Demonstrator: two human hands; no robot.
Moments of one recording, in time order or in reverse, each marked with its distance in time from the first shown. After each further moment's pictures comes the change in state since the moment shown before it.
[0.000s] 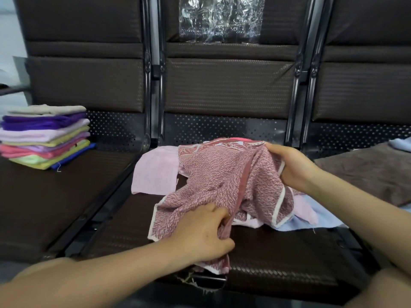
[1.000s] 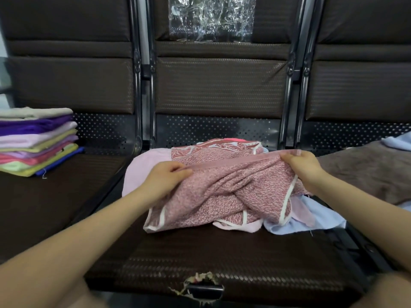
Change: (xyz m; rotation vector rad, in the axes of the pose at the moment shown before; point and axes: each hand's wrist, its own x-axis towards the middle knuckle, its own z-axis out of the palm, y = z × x) left_hand 0.065 -0.079 -0.050 -0.667 0.290 -0.300; right_hand 0.037 0.018 -0.060 -0.424 0.479 -0.122
